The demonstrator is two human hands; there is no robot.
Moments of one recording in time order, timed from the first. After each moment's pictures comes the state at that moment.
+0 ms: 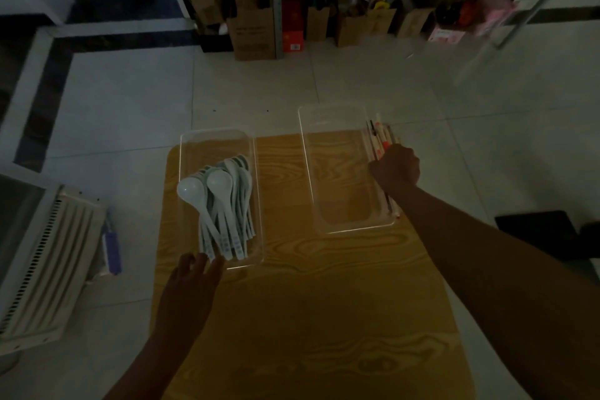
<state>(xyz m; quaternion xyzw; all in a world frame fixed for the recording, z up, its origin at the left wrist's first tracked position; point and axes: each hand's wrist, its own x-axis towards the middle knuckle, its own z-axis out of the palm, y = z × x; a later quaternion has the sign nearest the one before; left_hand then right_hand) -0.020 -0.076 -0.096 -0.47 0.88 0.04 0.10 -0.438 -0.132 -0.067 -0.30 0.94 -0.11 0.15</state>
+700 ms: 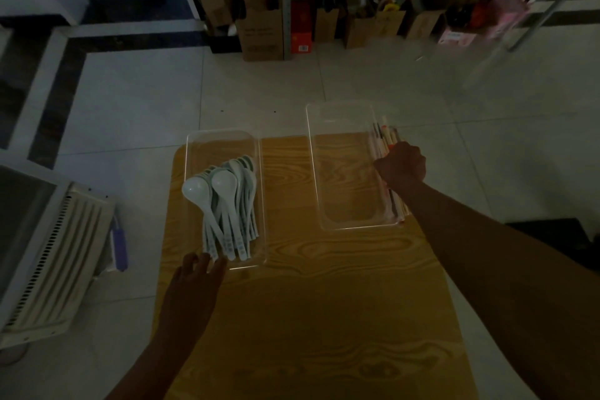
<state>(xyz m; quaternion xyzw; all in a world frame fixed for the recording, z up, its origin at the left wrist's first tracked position) -0.024 -0.073 -0.094 -0.49 0.87 0.05 0.10 -0.448 -0.145 -0.071 -0.29 0.94 -0.10 0.17</state>
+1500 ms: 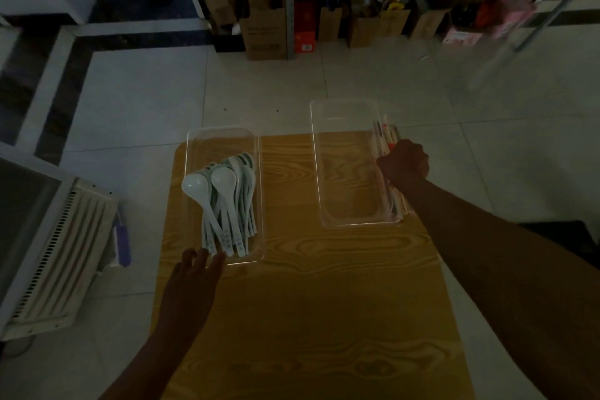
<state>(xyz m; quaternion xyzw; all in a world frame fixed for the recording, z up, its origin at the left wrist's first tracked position) -0.028 -0.070 -0.095 -0.50 0.86 0.04 0.10 -0.456 -0.143 -0.070 -0.29 0.94 -0.09 0.18</state>
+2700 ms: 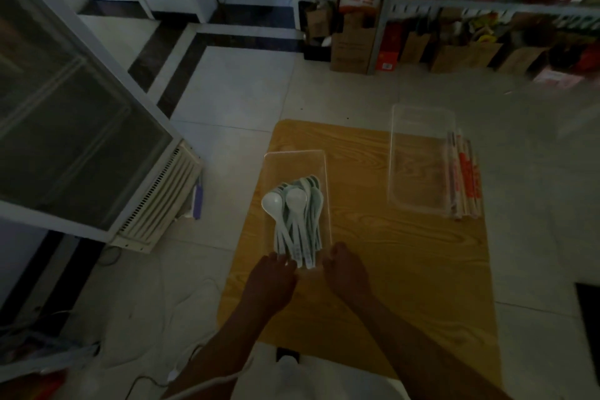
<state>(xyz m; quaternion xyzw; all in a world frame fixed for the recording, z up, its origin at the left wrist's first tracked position) -0.003 0.047 -0.073 -0.51 0.83 0.15 0.16 -0.181 0.052 -0.094 -0.52 0.75 -0.09 0.40</state>
